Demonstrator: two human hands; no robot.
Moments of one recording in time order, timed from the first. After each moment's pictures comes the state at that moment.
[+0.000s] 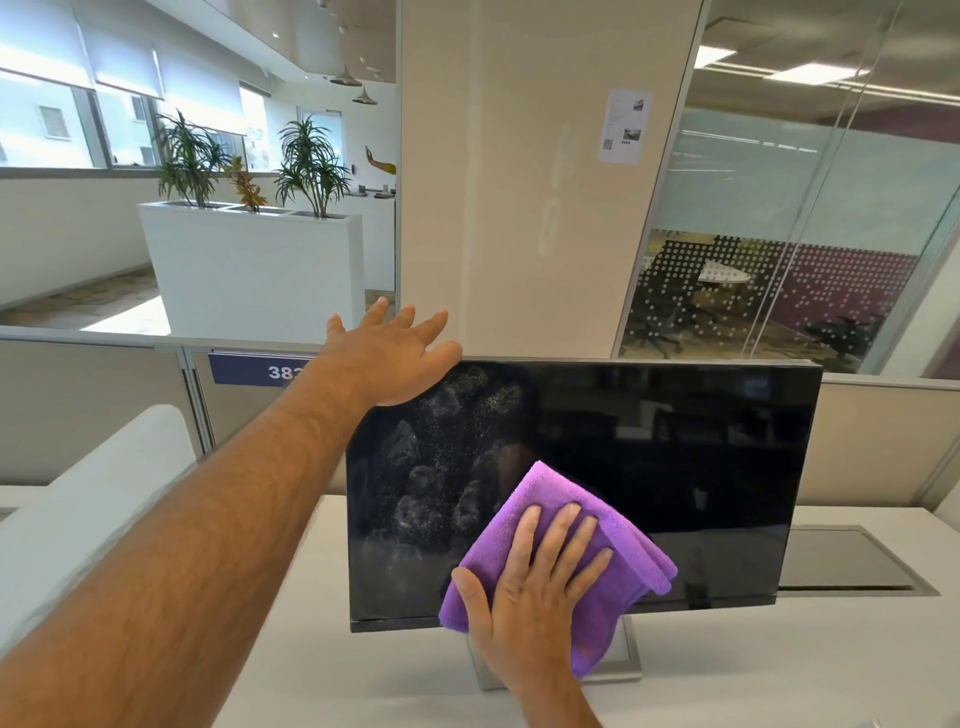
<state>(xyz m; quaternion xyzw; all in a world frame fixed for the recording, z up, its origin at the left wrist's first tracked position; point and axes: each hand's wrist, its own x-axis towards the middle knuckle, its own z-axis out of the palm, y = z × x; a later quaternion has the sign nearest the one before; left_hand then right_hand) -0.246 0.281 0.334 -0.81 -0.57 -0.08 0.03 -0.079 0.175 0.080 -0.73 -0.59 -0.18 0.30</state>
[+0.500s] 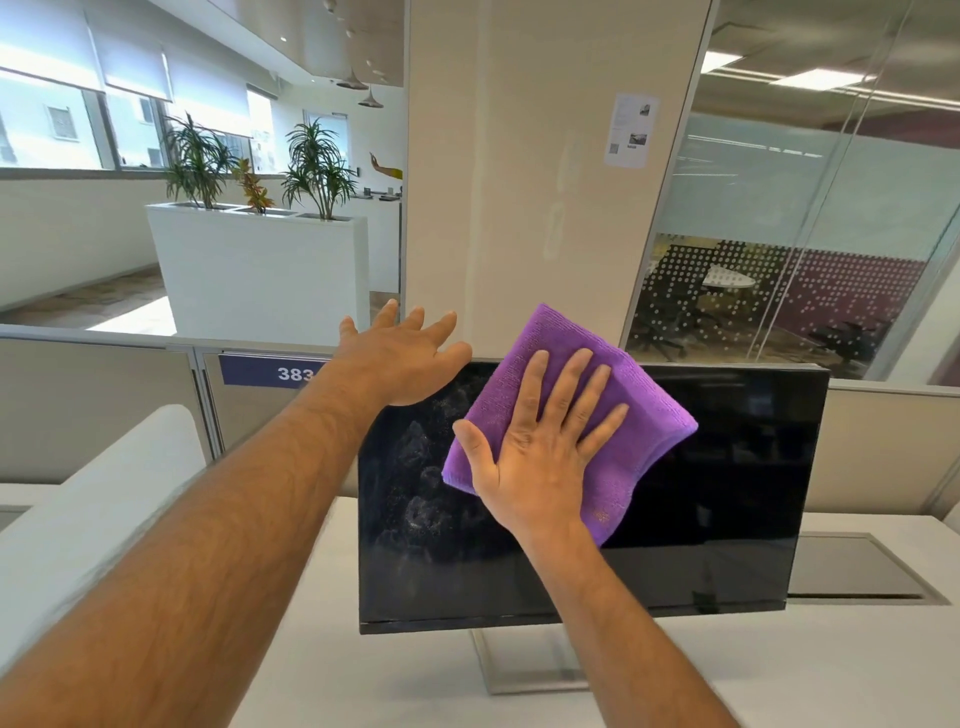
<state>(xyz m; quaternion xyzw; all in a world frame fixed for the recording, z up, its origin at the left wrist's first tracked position) -0.244 0.289 0.331 -0.80 -0.59 -0.10 0.01 -0.087 0.228 0.220 -0.69 -0.58 -0.27 0.36</state>
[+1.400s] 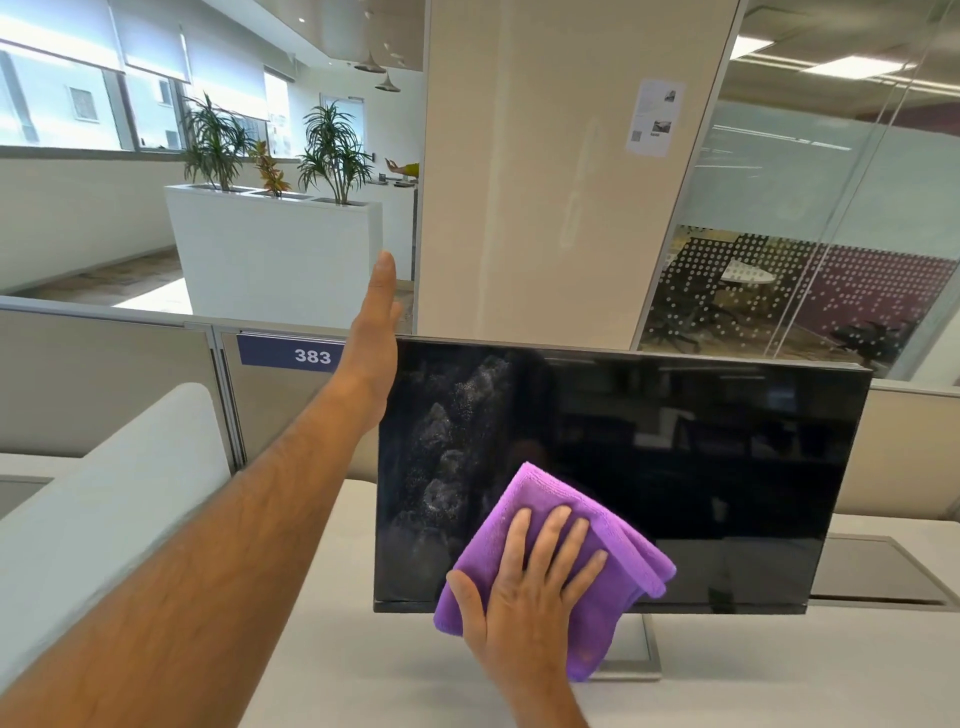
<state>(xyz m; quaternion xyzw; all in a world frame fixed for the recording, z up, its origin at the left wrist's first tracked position) -0.260 0.272 0.313 -0.49 -0.43 -0.58 -0.49 -0.105 0.176 0.063 -0.72 -0.60 -0.21 0.27</state>
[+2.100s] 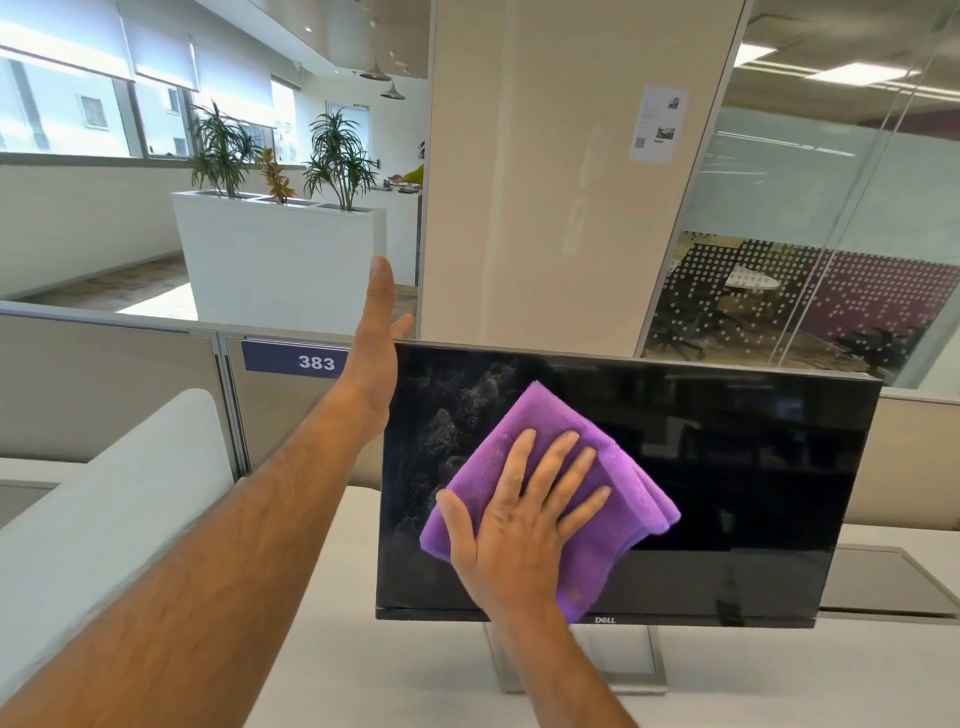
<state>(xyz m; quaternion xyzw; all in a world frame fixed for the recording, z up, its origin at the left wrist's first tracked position) -0.262 0.275 0.310 -0.48 -0.42 -0.57 -0.52 -0.126 0.205 0.146 -0.70 -0.58 -0.21 0.35</state>
